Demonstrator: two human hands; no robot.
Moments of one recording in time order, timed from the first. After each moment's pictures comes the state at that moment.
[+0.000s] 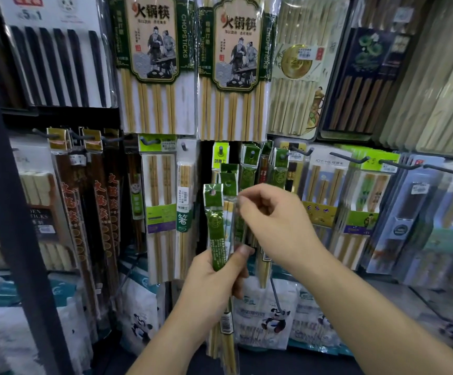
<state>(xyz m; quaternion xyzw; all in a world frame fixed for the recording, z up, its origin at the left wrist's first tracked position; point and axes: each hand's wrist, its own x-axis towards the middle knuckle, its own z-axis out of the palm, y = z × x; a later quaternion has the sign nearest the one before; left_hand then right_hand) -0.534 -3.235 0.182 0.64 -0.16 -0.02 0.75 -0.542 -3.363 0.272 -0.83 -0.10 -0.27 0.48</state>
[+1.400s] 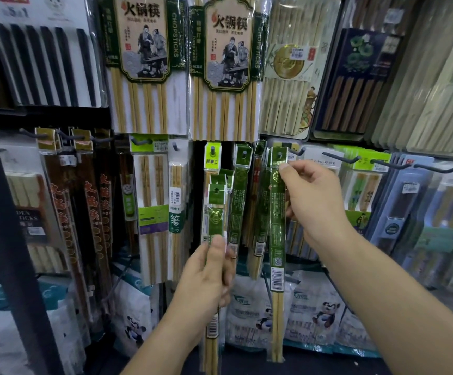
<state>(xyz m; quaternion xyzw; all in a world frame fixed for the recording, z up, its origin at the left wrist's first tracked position) -0.533 -3.237 0.180 0.59 -0.15 -0.06 0.79 -0.521 -3.412 0.295 -0.72 0.04 -0.35 0.59</state>
